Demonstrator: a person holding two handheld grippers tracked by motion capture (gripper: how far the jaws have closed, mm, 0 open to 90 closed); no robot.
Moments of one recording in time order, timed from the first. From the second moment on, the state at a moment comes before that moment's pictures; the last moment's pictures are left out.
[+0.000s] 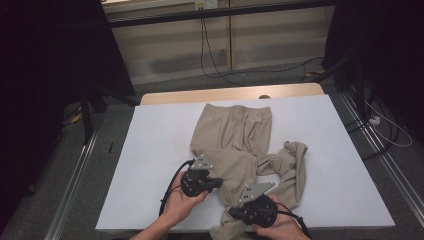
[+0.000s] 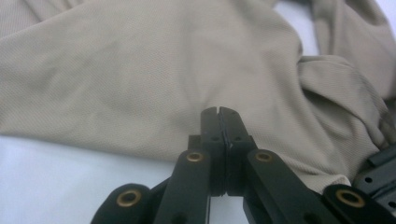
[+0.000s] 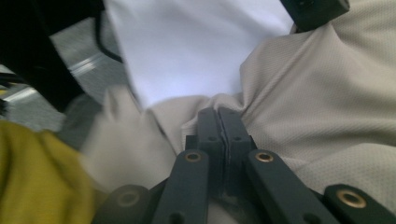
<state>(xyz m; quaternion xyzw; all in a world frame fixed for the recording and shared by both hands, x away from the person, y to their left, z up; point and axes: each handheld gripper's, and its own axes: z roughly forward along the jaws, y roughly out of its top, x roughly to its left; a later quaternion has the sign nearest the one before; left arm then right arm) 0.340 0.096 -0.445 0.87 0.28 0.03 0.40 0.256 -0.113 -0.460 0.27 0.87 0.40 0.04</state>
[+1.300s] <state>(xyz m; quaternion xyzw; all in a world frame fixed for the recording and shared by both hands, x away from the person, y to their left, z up) 0.312 0.065 -0.457 0.90 0.18 0.05 0.38 0.279 -0.164 -0.453 0.31 0.86 0.38 0.13</state>
